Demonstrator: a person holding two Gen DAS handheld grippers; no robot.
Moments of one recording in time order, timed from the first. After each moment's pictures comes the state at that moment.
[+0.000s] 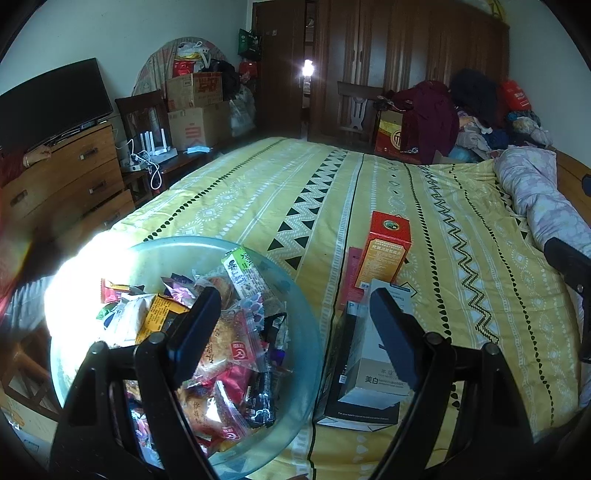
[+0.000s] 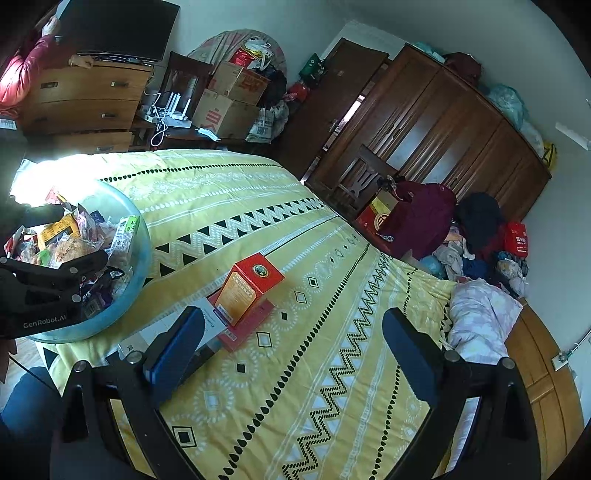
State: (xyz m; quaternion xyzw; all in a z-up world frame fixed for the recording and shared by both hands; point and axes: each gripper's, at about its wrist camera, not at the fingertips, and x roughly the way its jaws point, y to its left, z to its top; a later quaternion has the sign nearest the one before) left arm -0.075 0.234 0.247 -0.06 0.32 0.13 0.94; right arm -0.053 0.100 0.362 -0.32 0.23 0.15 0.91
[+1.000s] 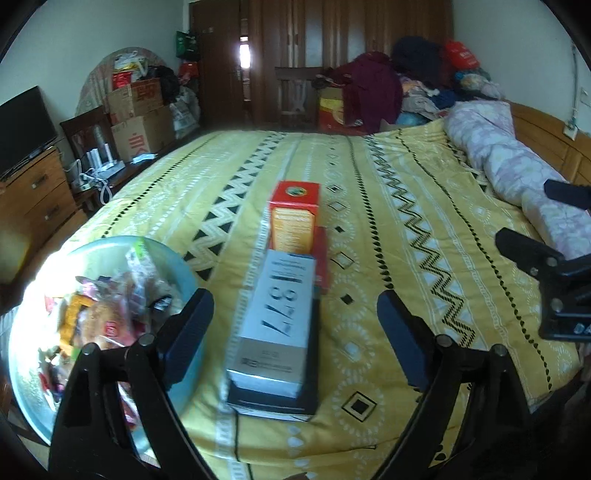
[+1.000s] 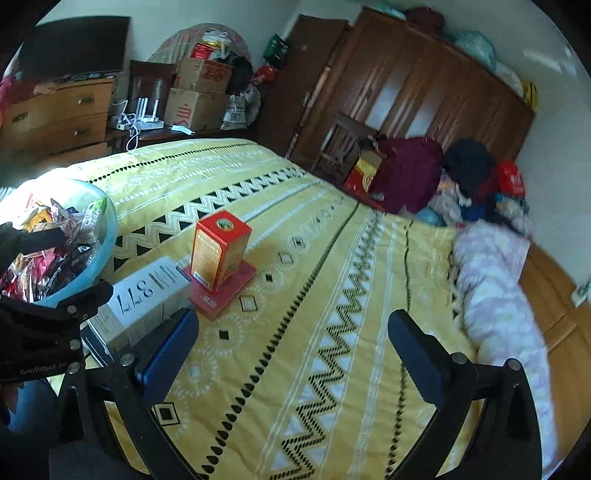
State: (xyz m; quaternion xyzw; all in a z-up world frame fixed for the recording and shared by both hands) left arm -0.055 0.110 0.209 -0.01 0.35 0.03 0.94; right arm -0.027 -0.009 0.312 -0.21 0.30 0.12 0.92
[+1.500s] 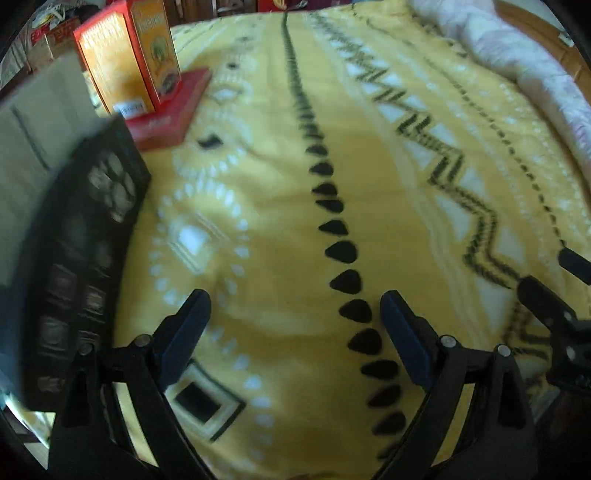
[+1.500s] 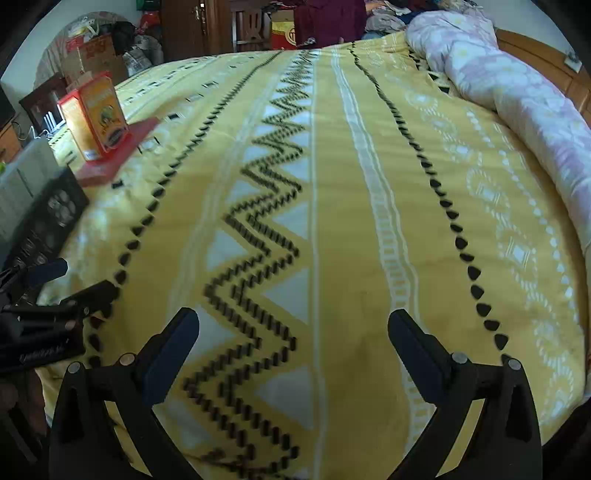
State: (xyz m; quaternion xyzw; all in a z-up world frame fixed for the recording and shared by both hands) left arm 0.017 -0.007 0.009 0.01 0.53 -0.02 0.85; right arm -0.027 -0.195 0.073 -0.02 0.49 0.02 0.87
